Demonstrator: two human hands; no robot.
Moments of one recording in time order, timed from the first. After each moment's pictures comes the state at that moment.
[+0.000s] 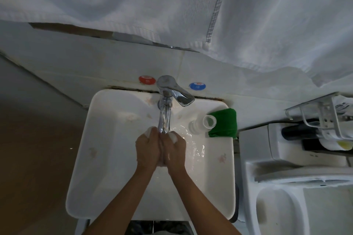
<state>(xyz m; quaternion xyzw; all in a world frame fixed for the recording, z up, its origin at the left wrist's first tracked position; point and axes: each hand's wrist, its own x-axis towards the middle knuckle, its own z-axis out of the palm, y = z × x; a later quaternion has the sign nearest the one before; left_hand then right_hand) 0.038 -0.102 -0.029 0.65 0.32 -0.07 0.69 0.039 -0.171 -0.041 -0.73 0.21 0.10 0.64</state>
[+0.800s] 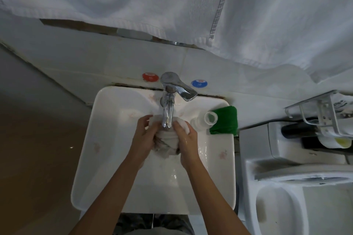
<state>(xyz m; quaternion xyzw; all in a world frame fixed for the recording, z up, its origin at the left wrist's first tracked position) 0.041 -0.073 -0.005 0.67 0.28 -0.12 0.67 0.050 -0.198 -0.029 -0.64 0.21 0.13 0.73</state>
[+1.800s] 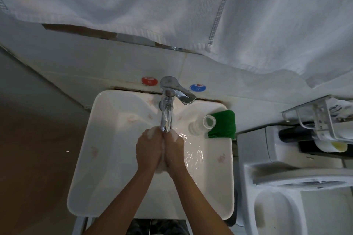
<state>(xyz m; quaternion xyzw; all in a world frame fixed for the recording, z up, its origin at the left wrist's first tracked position) 0.038 -0.104 -0.010 0.78 0.34 -0.08 0.52 0.041 -0.165 -0.031 -0.70 0.26 0.16 0.65</state>
